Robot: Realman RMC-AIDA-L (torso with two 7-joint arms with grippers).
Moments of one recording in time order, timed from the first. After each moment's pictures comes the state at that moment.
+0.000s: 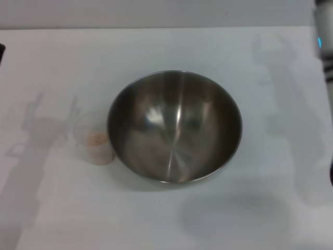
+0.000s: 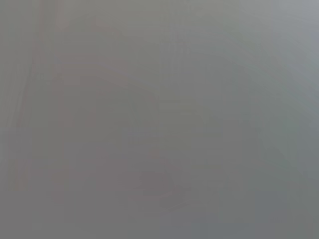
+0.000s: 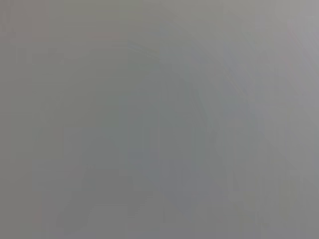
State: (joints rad) left arm -0.28 -2.08 -0.67 -0.25 2.20 1.80 -0.01; right arm 0.40 2.08 -2.12 -0.85 0.79 -1.19 -0.53
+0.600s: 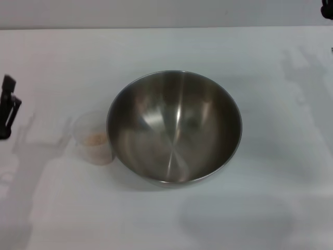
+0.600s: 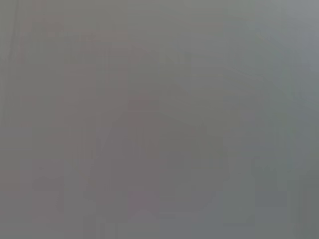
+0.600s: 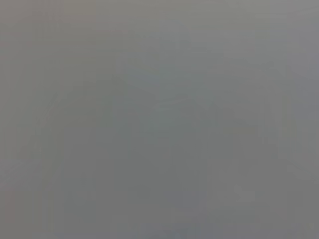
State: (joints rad) left arm -0.15 -2.08 -0.56 -0.25 2.20 1.71 -0.01; right arm 0.51 2.07 -2.15 -0.17 0.74 -1.47 0.40
